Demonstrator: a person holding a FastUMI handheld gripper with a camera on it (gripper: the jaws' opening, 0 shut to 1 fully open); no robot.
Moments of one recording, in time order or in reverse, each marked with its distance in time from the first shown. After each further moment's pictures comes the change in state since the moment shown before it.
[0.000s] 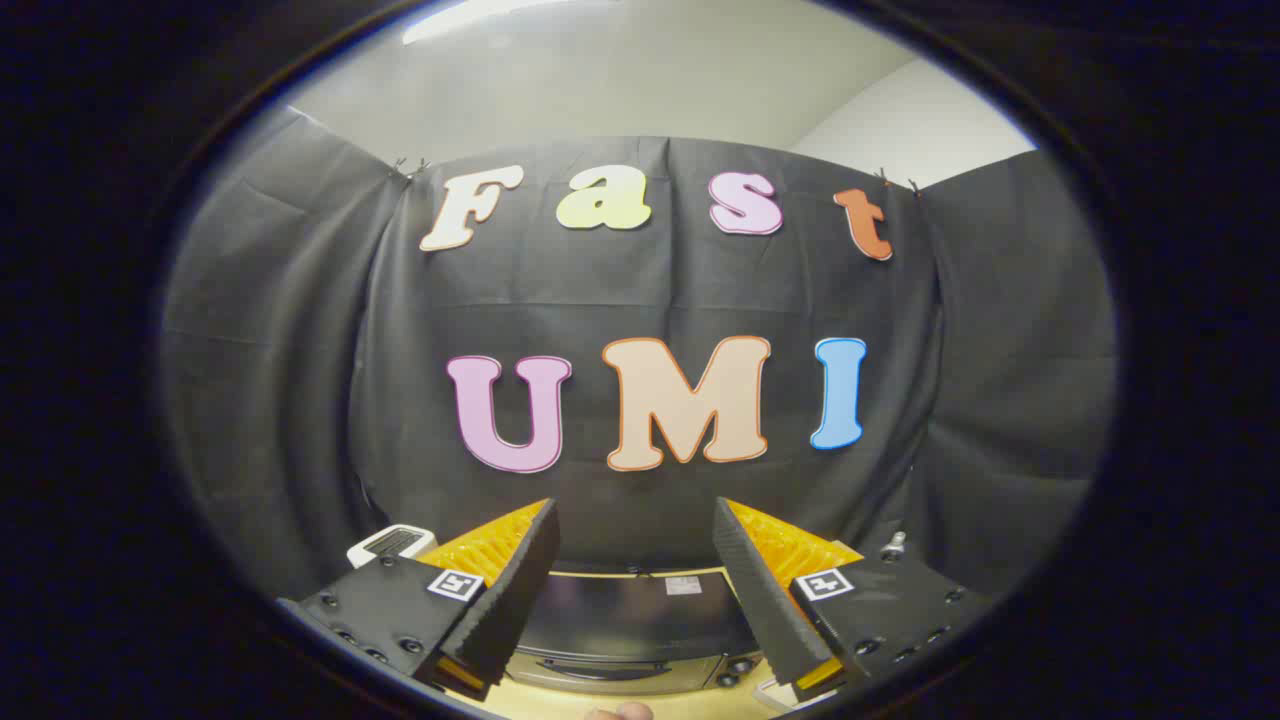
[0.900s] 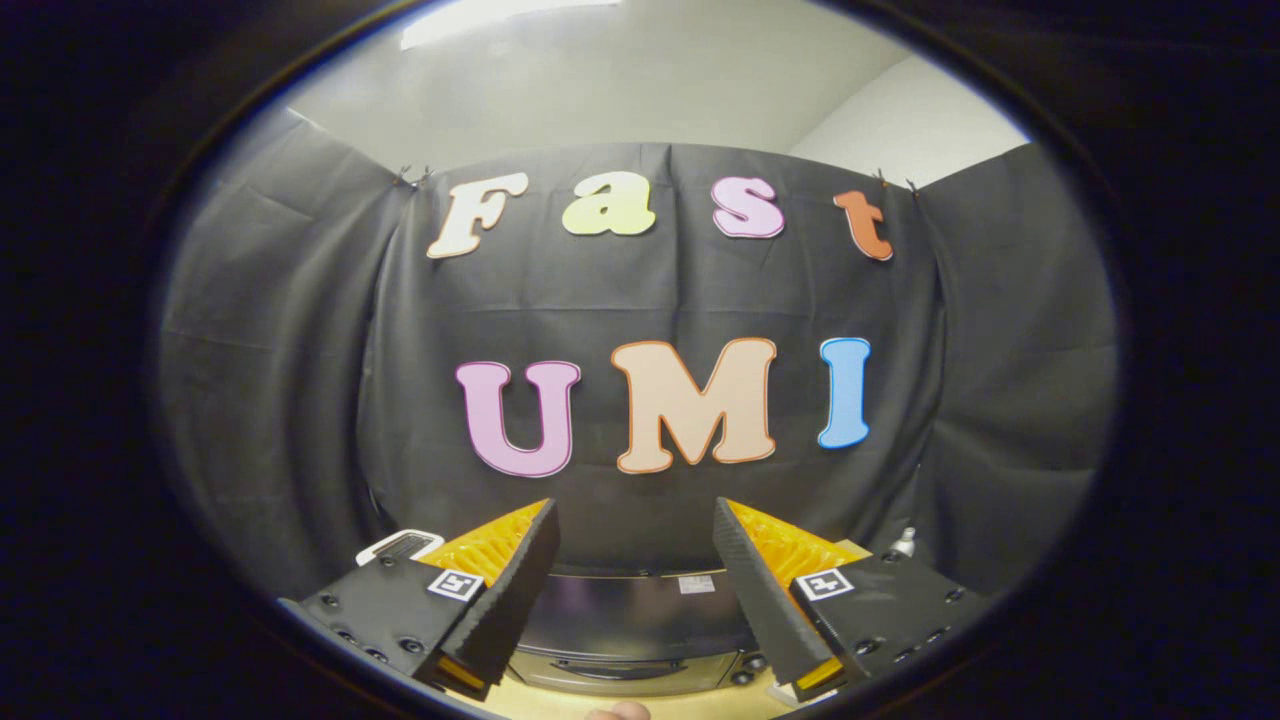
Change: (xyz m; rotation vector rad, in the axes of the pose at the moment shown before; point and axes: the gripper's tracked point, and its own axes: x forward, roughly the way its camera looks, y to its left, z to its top) arm -0.010 0.008 -0.001 0.022 -0.030 0.010
